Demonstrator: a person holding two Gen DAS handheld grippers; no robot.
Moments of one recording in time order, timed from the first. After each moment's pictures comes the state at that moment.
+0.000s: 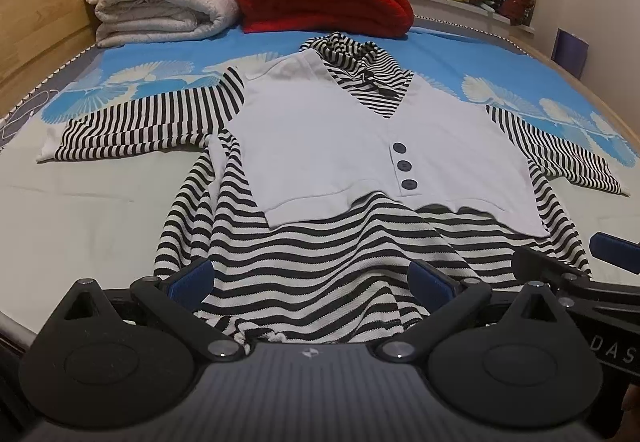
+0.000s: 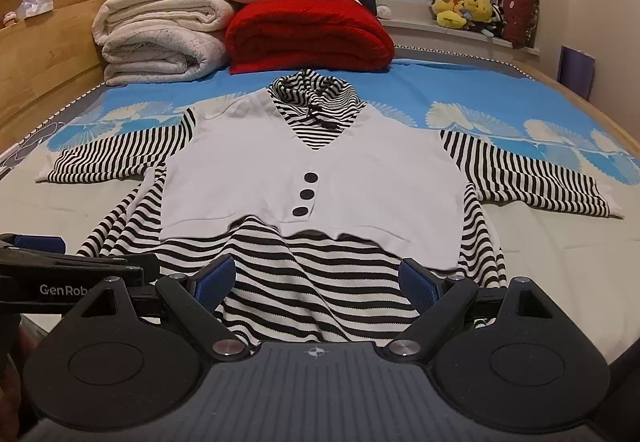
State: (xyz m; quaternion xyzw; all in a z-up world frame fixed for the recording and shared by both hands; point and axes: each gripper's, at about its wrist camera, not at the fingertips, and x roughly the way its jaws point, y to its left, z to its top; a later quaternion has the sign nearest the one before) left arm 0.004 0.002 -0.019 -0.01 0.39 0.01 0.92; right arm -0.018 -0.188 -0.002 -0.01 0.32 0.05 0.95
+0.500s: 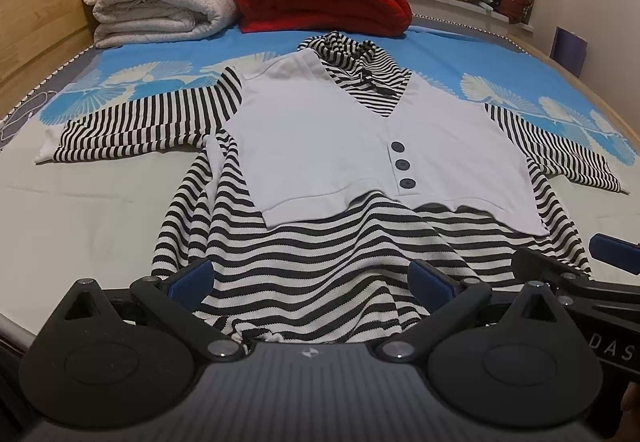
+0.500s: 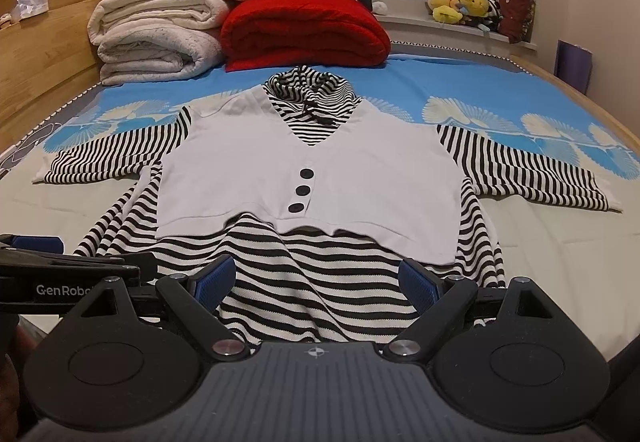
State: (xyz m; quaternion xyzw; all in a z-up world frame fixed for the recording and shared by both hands) left arm 0.004 -0.001 -0.021 -0.01 0.38 0.01 0.92; right arm -0.017 -0.192 -0.003 0.00 0.32 0.05 0.94
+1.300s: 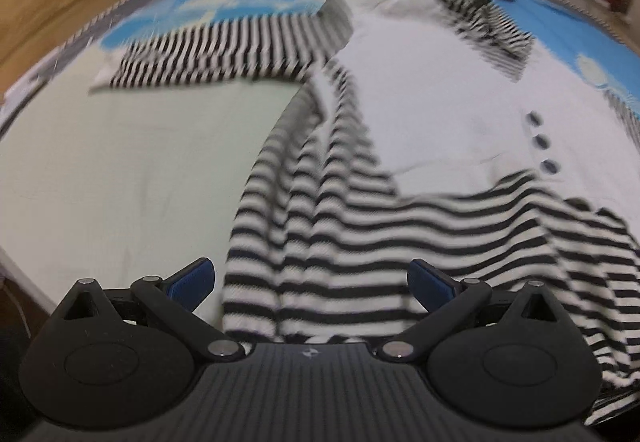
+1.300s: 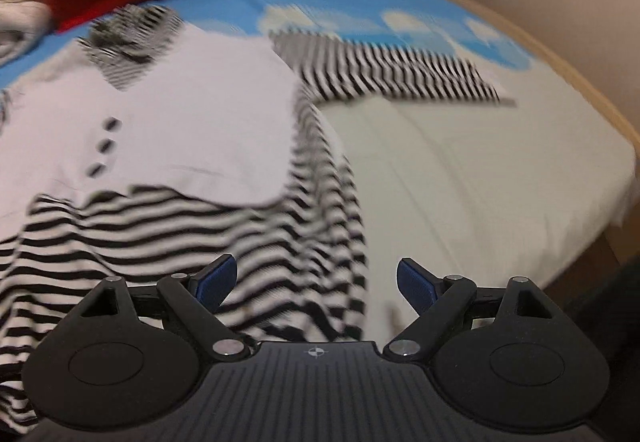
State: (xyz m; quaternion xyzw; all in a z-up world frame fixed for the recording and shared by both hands) left arm 0.063 0.069 -0.083 -0.03 0.47 0.14 0.87; right arm 0.039 -0.277 -0.063 0.04 0.43 -0.18 0.88
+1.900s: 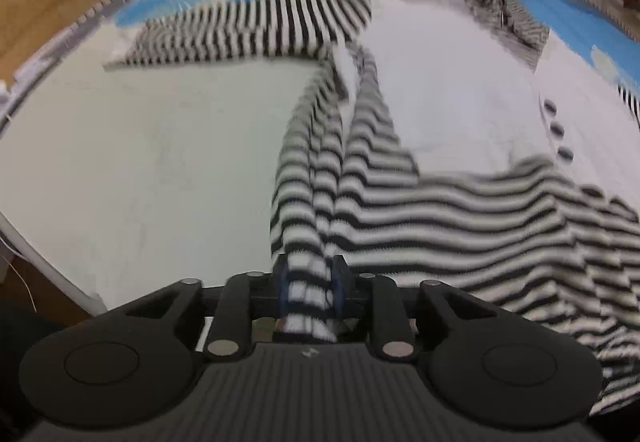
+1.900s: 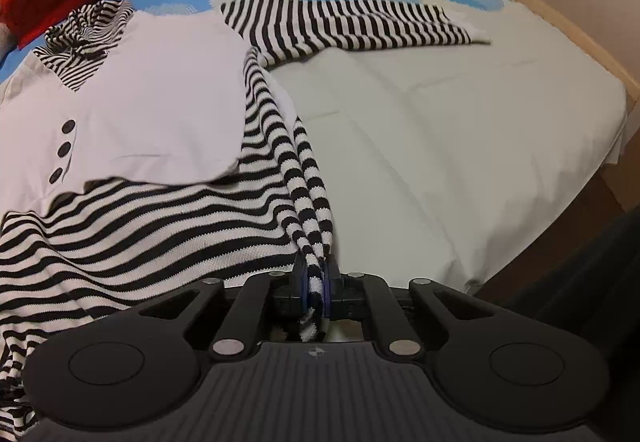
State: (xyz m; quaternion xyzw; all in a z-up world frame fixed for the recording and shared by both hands) left arm 0.052 0.070 -0.073 -0.03 0.47 0.15 0.87; right arm 0.035 -0.303 -0.074 0.10 0.46 -0.20 0.86
